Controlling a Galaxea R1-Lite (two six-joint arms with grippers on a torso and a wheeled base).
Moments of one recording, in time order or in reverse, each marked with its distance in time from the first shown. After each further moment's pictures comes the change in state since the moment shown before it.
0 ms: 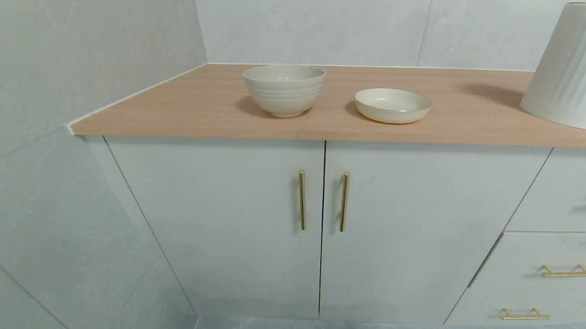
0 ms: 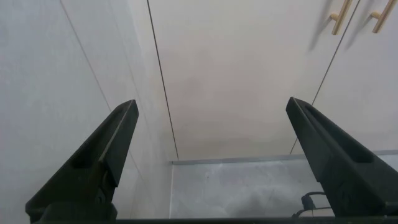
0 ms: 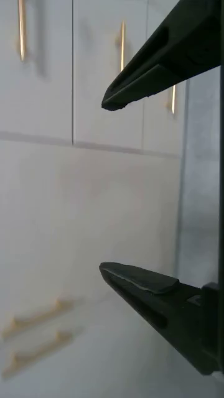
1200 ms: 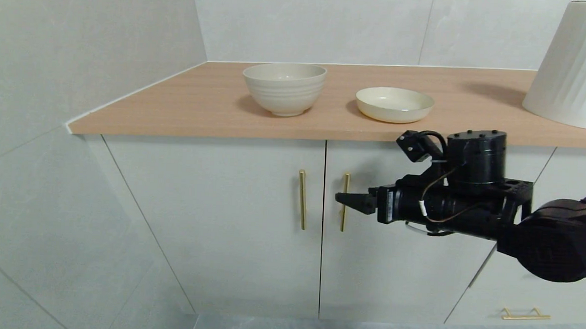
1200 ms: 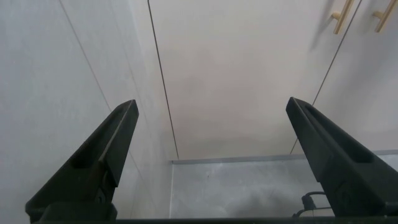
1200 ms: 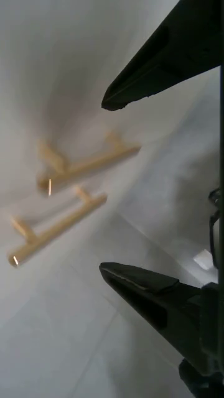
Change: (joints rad) left arm 0.000 0.000 0.000 0.000 0.000 0.000; right arm 0.549 1.719 -0.844 -0.564 0.178 0.176
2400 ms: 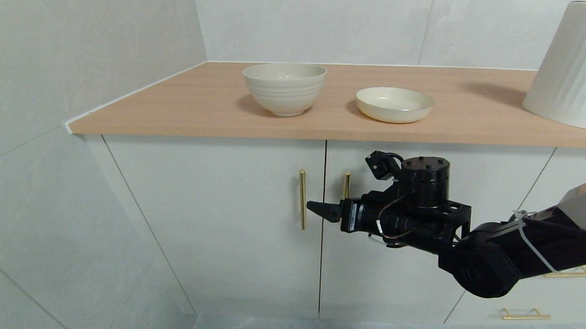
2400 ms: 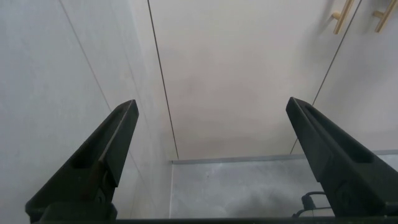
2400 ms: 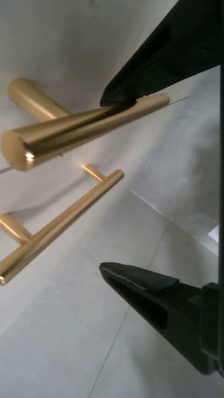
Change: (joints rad) left arm -0.001 0.000 0.000 0.000 0.000 0.000; right arm 0.070 0.182 -0.009 -0.234 -0.039 0.158
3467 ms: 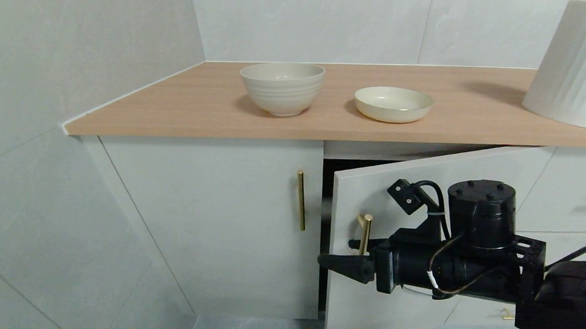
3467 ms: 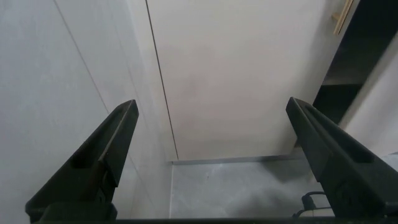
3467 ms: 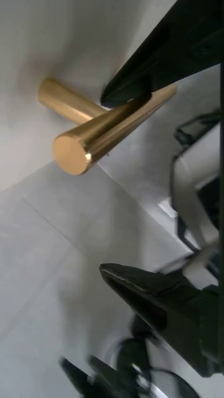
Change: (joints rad) left arm 0.000 0.000 0.000 0.000 0.000 0.000; right arm 0.095 -0.252 0.311 0.010 0.200 0.001
